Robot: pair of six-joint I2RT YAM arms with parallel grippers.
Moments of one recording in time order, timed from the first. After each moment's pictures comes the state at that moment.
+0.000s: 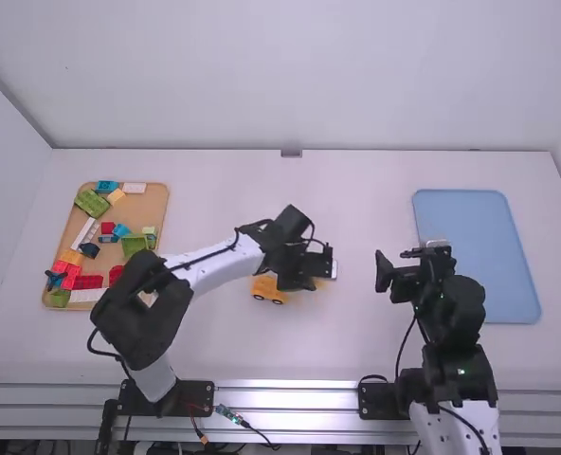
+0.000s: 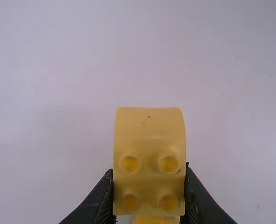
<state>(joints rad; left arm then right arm) -0.70 1.79 1.11 -0.47 0.39 0.86 0.02 0.41 0.42 -0.36 -0.17 0.01</state>
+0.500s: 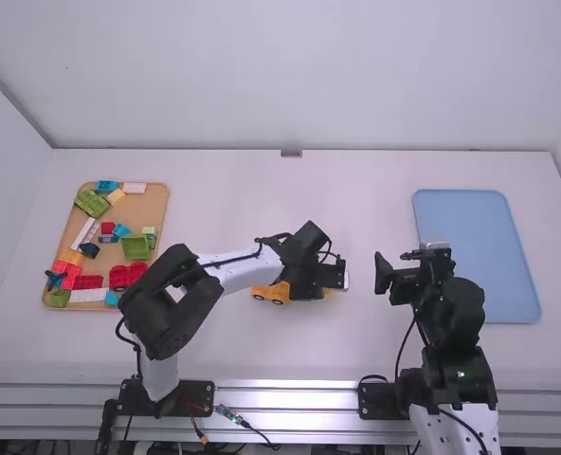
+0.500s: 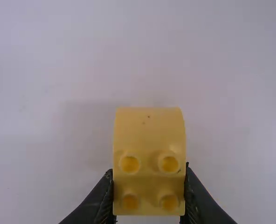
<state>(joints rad) -0.75 1.90 1.11 -0.38 0.31 0.78 0.06 0.40 0.42 -0.37 -0.17 0.02</state>
